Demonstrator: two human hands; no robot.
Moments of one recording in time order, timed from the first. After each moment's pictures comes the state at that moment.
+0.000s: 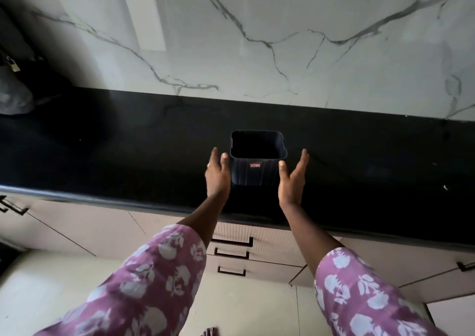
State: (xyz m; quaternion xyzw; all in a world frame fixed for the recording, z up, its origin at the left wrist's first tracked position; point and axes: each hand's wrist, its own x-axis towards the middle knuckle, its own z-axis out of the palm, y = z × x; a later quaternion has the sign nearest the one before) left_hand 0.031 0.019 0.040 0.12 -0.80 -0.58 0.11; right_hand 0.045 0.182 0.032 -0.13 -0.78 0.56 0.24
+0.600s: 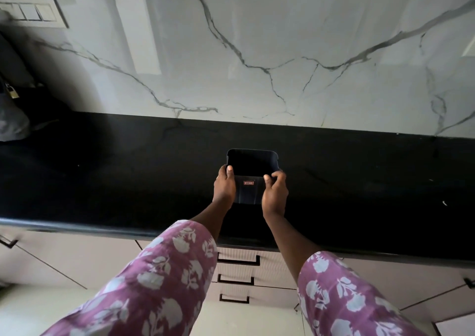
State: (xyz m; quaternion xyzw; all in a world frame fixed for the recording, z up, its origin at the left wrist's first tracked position) left_hand -0.010 0.010 0.050 0.10 -0.79 -0.61 0.01; right_hand 0.021 0.122 0.048 -0.20 -0.79 0.54 0.23
